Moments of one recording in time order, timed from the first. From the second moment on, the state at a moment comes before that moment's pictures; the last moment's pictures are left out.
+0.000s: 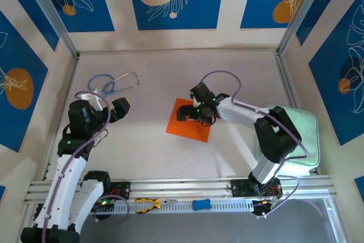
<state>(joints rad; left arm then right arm) -0.06 0.69 0.65 -0.39 0.37 -0.58 0.61 1.67 1.06 -0.47 -0.21 0.61</state>
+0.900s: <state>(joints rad) -0.09 0.70 0.63 -0.39 0.45 -0.54 0.63 1.76 1.05 -0.50 -0.28 0.43</state>
